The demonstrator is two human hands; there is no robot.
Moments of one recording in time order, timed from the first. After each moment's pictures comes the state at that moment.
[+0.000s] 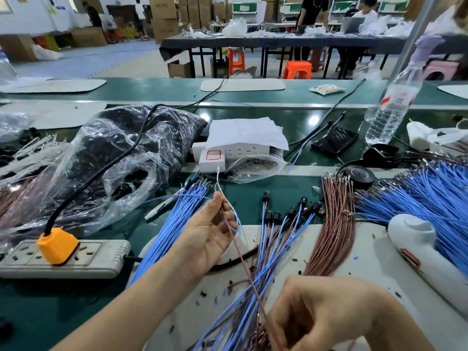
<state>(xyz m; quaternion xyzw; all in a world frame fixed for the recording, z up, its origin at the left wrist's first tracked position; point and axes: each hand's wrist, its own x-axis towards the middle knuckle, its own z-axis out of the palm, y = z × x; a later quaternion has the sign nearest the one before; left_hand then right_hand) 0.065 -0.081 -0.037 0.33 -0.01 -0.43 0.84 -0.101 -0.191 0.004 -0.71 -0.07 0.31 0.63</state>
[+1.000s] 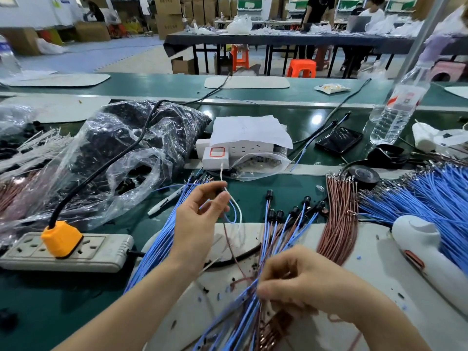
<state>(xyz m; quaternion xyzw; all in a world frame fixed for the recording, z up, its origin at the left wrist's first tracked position) 0.068 -0.072 -0.040 0.59 -0.22 -0.14 0.77 -0.091 -0.181 -0.008 -0.77 0.13 0.11 0.61</state>
